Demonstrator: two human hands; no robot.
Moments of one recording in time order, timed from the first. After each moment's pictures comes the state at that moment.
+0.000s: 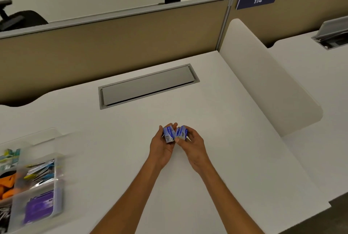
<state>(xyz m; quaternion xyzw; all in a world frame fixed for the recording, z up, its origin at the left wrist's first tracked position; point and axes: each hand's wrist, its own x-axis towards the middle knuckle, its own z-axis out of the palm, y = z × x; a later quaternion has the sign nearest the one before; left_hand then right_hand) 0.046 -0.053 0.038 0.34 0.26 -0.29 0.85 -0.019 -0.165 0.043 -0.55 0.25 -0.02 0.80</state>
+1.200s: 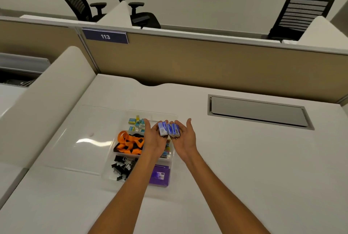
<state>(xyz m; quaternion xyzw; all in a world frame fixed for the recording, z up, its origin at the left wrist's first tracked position) 0.111 0.344 0.076 0.32 0.28 -0.05 0.90 0.120 0.235 0.078 -0.36 0.24 0.19 0.88</state>
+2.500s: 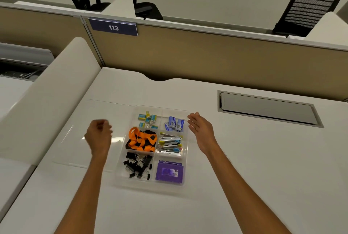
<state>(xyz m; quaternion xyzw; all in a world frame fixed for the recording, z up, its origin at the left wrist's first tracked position) 0.063 0.544 0.084 0.76 0.35 0.21 0.50 0.134 0.226 0.079 -0.60 0.17 0.15 0.77</state>
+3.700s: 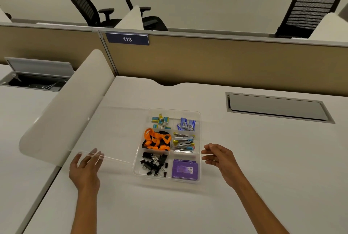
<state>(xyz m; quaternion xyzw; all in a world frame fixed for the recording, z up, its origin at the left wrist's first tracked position) -0.053 0.610 0.061 0.46 0.39 0.29 0.75 0.024 0.196 0.077 -0.67 0.14 0.19 0.71</state>
